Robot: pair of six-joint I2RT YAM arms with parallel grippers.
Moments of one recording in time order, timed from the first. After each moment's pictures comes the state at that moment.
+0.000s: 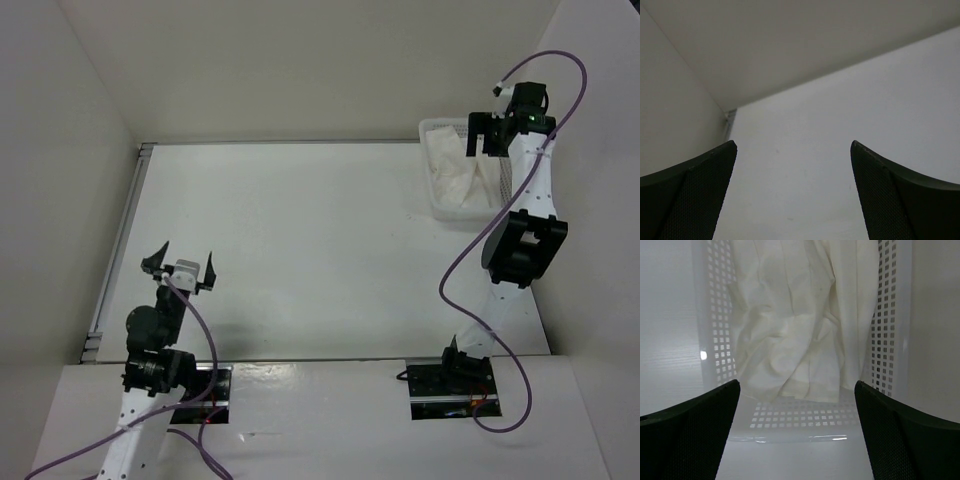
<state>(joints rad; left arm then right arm) -0.14 0.01 0.09 0.06 -0.01 0.33 -0.26 2.04 2.17 -0.90 -0.09 -0.18</state>
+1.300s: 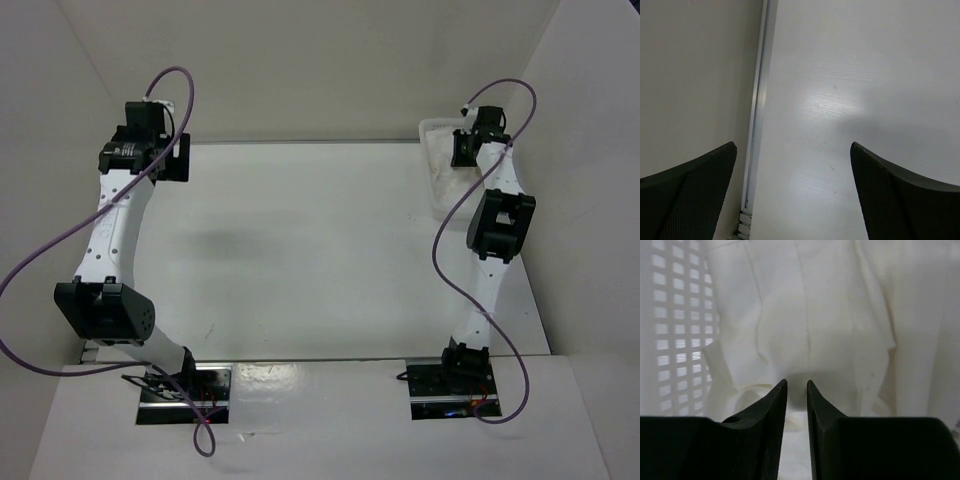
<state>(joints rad) 0.02 1.58 1.76 -0.91 -0.35 0.10 -0.23 2.41 2.22 -0.61 -0.15 -0.15</state>
